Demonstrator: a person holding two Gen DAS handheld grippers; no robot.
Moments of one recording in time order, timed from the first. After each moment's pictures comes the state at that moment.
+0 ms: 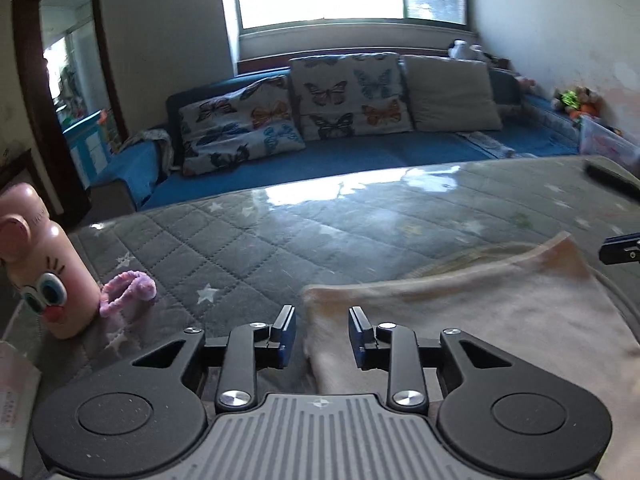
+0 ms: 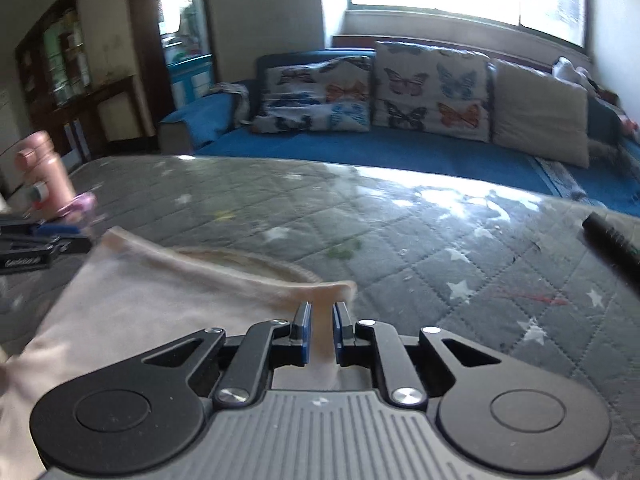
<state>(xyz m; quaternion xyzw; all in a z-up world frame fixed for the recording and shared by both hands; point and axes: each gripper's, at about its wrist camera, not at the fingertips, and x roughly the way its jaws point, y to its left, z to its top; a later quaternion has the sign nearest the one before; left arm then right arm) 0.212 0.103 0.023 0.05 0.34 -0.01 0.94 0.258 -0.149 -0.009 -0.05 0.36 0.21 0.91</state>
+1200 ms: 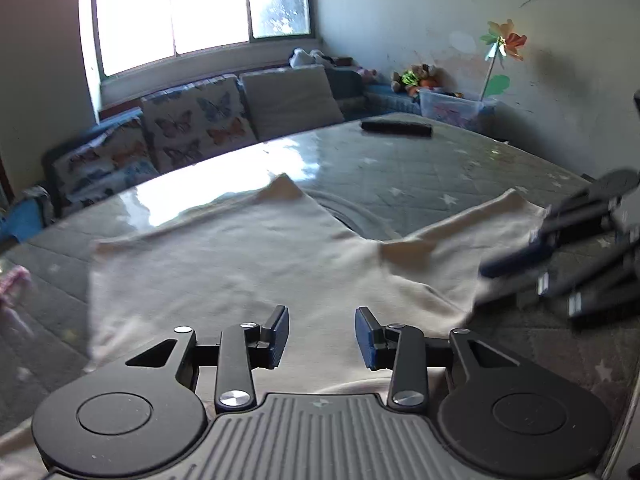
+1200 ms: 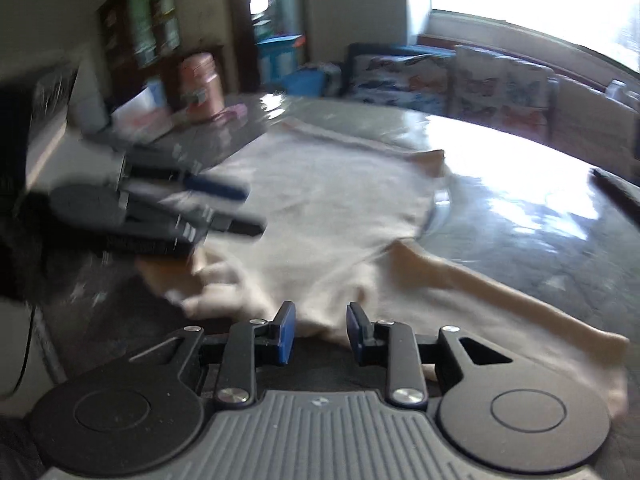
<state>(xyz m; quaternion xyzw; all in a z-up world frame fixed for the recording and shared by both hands) 0.054 -0.041 0.003 0.10 0.31 -0.21 0.92 0.025 -0.192 -0.002 -0.08 0.35 0.28 0.89</state>
